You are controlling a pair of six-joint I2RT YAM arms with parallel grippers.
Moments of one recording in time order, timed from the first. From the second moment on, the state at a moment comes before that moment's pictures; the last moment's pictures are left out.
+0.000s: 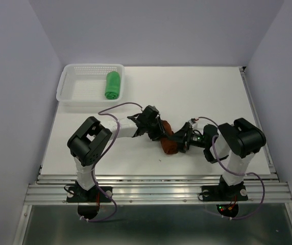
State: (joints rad) left arm -0.76 1.84 1.03 -0.06 0.22 -1.08; right arm 0.31 1.89 0.26 1.35 -0.90 1.36
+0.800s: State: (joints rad) left arm -0.68 1.84 1.41 -0.44 -0.06 -0.32; right arm 0.32 0.85 0.59 -0.09 -0.22 0.45
